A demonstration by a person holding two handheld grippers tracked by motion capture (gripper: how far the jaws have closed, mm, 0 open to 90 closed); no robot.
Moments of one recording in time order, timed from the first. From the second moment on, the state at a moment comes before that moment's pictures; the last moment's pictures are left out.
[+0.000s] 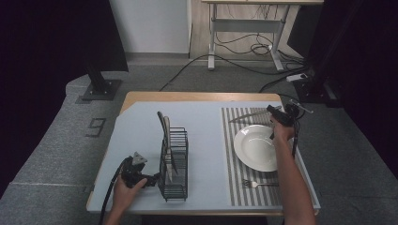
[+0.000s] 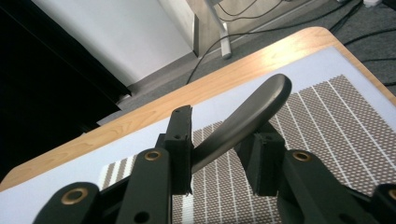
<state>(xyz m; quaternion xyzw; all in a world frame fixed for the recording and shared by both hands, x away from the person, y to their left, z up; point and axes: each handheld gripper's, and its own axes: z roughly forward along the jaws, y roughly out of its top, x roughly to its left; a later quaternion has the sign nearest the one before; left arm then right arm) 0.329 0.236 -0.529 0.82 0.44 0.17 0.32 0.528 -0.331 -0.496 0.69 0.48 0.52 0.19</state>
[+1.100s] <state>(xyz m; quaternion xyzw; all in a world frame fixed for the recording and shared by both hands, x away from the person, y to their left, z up) 0.329 0.236 -0.529 0.82 0.44 0.17 0.32 0.533 -0.339 -0.516 0.75 0.46 0.44 0.16</state>
